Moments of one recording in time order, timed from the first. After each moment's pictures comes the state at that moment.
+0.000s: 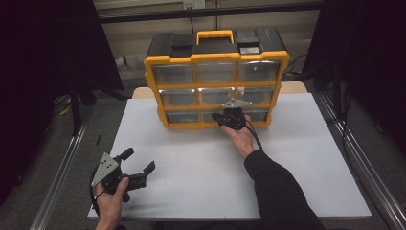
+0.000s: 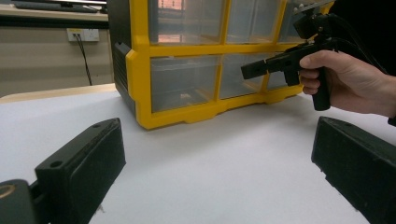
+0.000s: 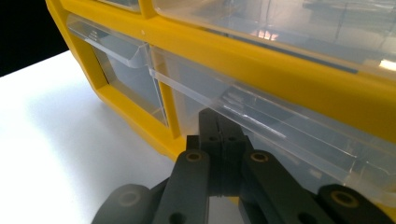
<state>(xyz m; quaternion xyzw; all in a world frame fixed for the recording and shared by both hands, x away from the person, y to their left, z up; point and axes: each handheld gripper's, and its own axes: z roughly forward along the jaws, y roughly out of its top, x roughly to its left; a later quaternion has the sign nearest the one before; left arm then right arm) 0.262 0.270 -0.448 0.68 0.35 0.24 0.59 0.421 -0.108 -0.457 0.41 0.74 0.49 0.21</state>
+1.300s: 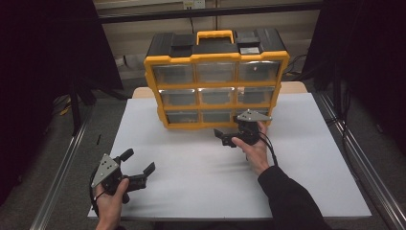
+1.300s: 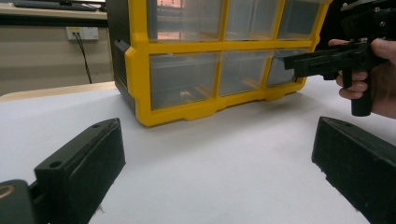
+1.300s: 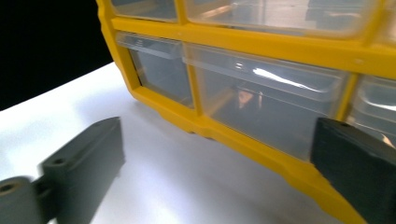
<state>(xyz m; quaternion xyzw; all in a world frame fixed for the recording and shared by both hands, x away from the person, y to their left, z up) 0.260 0.270 -0.449 0.68 0.36 0.24 0.59 0.364 -0.140 -0.454 0.42 0.70 0.54 0.20</state>
